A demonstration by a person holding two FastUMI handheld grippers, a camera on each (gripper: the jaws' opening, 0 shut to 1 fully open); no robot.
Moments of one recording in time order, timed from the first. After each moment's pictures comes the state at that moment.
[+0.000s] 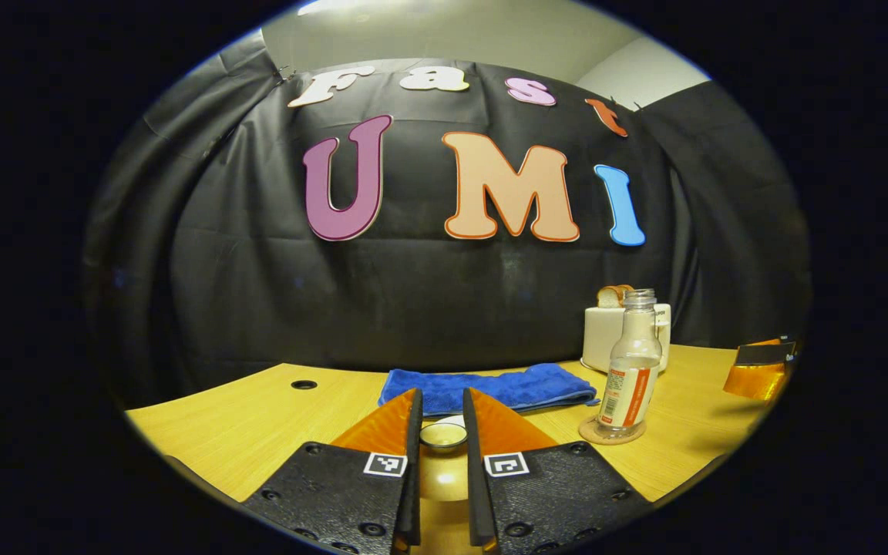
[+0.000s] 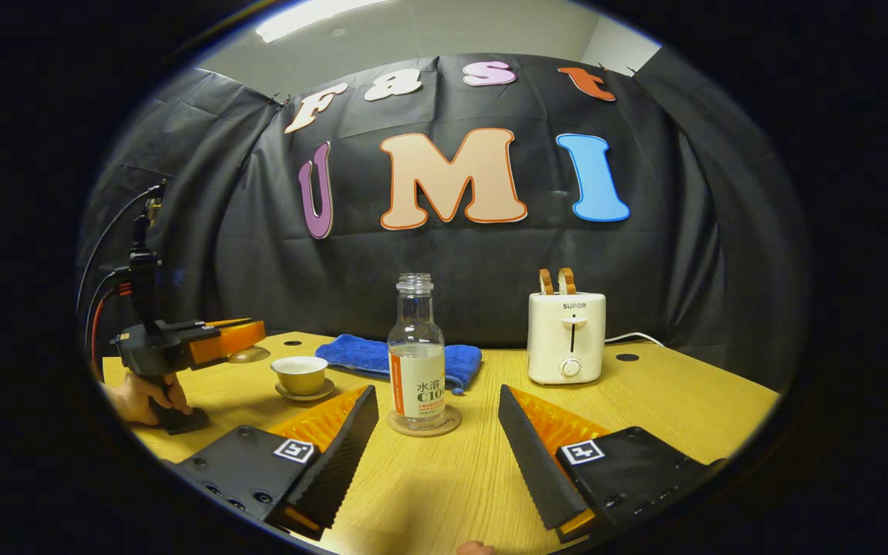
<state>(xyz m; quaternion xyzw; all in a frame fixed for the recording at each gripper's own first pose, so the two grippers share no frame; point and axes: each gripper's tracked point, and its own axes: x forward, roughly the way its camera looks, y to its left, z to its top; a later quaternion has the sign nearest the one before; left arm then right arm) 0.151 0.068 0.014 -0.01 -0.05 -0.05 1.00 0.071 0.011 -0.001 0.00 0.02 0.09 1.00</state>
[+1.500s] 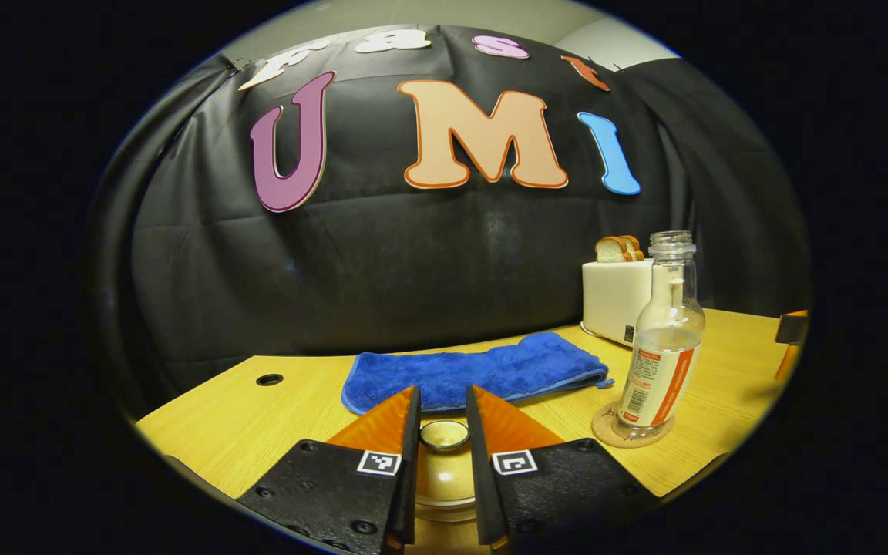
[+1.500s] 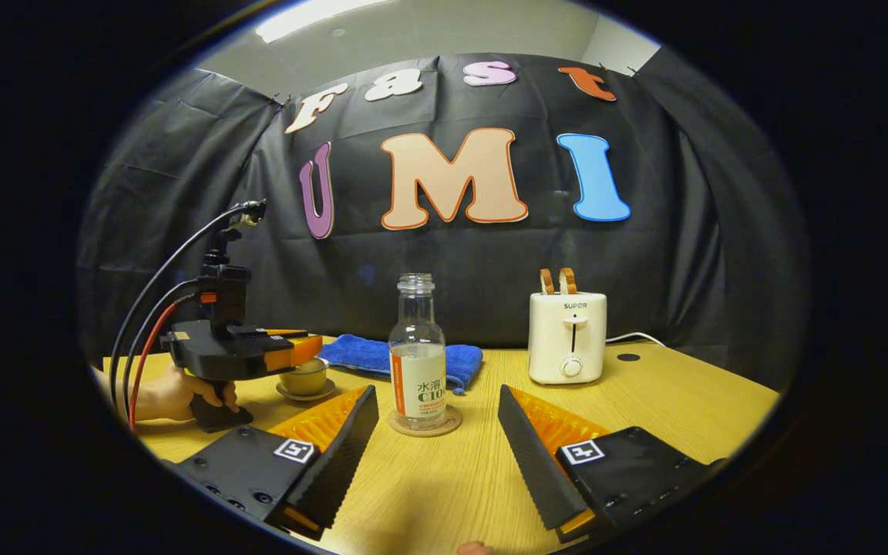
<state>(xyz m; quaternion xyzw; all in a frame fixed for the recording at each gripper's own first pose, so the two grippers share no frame) 0.215 0.034 -0.016 0.04 0.03 -0.07 1.00 0.070 0.012 0.000 0.00 0.01 0.10 1.00</state>
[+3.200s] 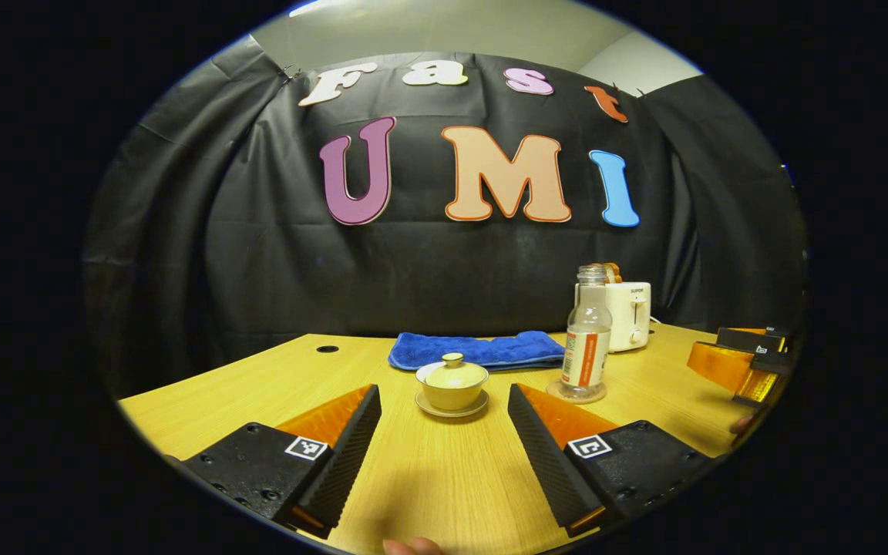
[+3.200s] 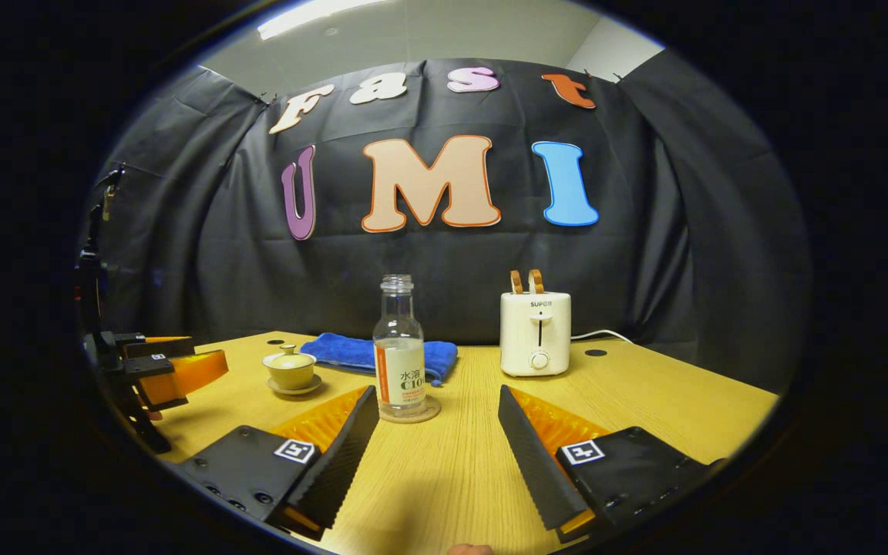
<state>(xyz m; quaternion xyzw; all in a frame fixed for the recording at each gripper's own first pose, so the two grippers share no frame) 0.037 0.048 -0.006 0.00 0.00 0.00 1.00 0.040 -0.003 0.005 0.00 0.01 0.04 1.00</state>
